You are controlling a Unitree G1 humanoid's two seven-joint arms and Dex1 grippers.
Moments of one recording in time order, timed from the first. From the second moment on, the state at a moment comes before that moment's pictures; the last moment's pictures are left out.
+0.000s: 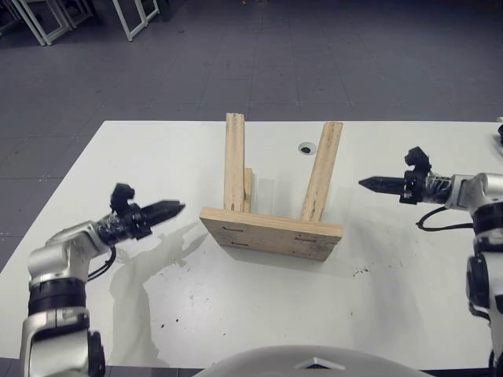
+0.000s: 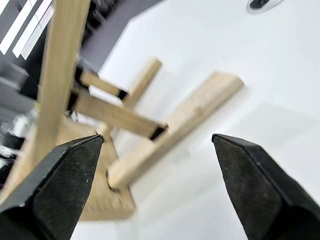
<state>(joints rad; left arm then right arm) -0.11 0.72 0.25 0.37 -0.51 0.49 -1.26 -0.68 -0.71 0.03 0.68 0.33 0.87 1.39</state>
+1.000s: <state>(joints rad) -0.22 0.74 -0.08 0.24 -0.35 0.22 -1.51 -0.37 -0.73 0.37 -0.23 0.30 0.79 1.15</state>
